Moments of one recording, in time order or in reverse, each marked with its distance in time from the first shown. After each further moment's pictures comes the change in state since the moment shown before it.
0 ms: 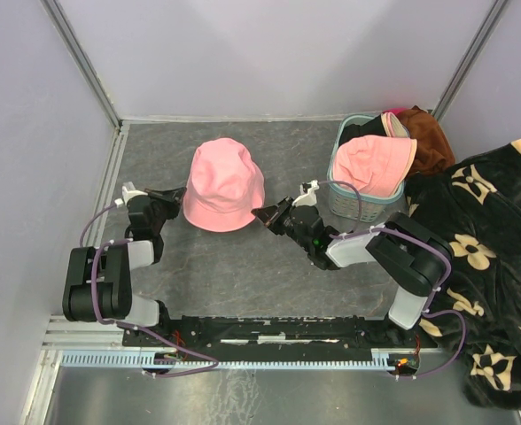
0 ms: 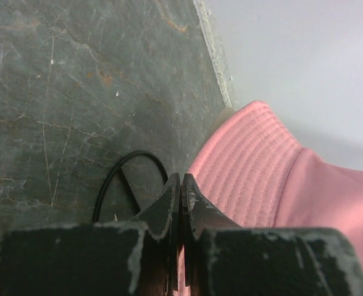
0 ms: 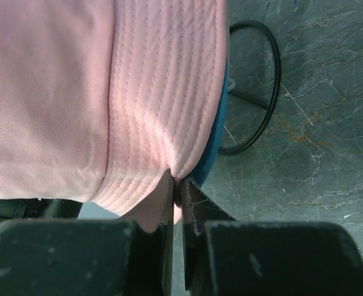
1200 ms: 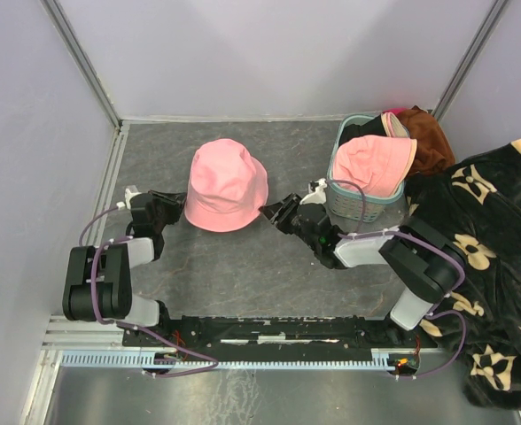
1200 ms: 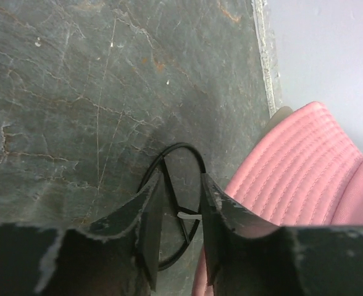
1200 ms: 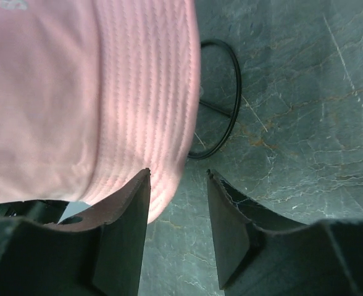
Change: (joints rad) left arm -0.015 0.008 0.033 -0.177 -0.033 0.038; right arm -0.032 -0.051 -0.027 -0.085 0.012 -0.052
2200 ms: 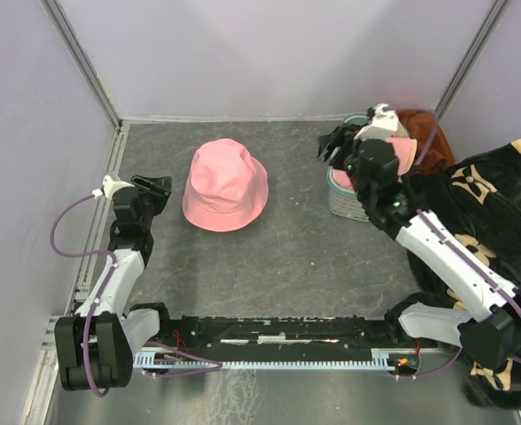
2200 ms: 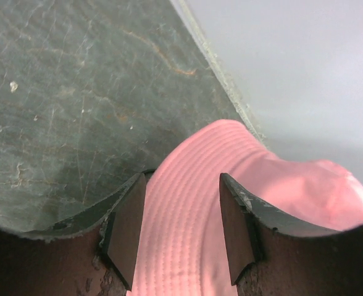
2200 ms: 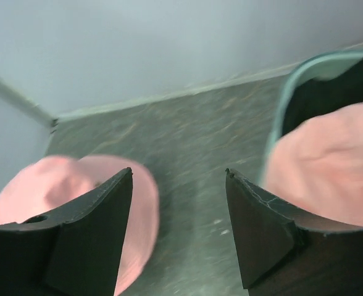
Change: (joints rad) left arm 0.002 -0.401 0.092 -0.377 -0.157 0.180; right arm -0.193 -0.513 0.449 -0.790 0.213 -0.653
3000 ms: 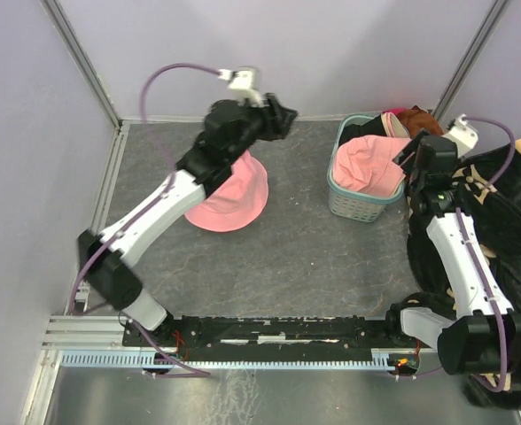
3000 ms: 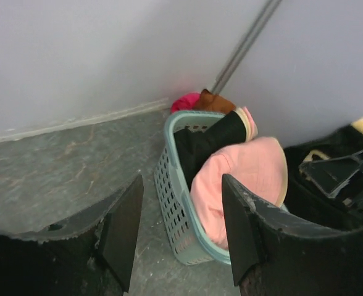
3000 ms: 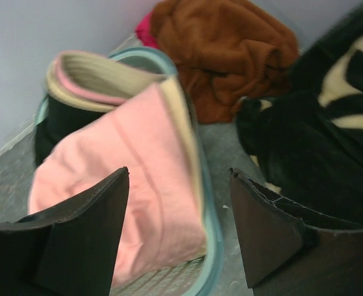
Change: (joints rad) left arm -0.695 0.417 0.976 -0.200 -0.039 0.559; right arm -0.548 -0.052 -0.017 -0.296 0.029 -0.018
